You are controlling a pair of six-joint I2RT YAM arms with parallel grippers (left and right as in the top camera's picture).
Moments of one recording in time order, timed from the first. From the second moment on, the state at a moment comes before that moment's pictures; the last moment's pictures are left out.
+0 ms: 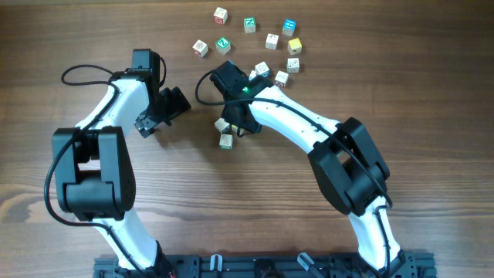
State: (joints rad) left arm -0.01 1.97 1.29 -0.75 0.02 -0.59; right arm 0.71 2.22 1.69 -0.79 0.07 1.05
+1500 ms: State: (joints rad) left arm -0.01 1.97 1.29 -0.75 0.02 -0.59; right arm 0.66 2.22 1.69 -0.73 0.07 1.05
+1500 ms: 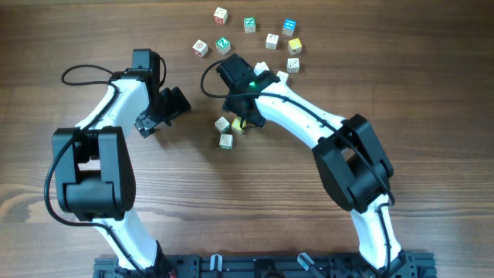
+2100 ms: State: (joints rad) left arm -0.01 1.97 1.29 -0.75 0.02 -0.59; right arm 0.61 2.22 1.69 -0.73 0.10 0.93
